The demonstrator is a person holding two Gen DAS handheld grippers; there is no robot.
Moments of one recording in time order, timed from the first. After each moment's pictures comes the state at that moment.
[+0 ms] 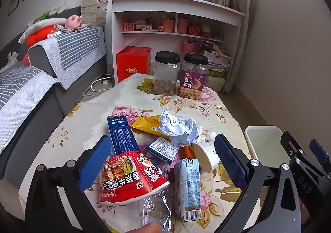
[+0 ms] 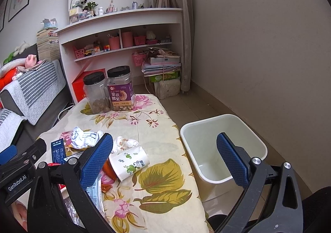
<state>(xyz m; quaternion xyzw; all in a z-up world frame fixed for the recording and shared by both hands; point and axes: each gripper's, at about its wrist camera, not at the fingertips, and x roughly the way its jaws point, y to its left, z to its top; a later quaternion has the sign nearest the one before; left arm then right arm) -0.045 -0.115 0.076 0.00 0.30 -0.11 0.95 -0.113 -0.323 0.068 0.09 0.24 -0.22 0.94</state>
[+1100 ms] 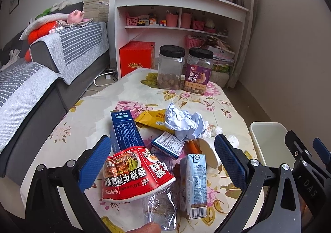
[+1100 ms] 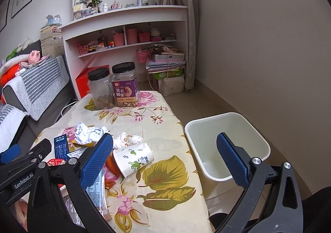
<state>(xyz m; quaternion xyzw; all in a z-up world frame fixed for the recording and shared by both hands) -0.035 -0.118 0.069 0.00 0.33 -0.09 0.94 -0.113 -0.313 0.070 0.08 0.25 -0.21 0.94</state>
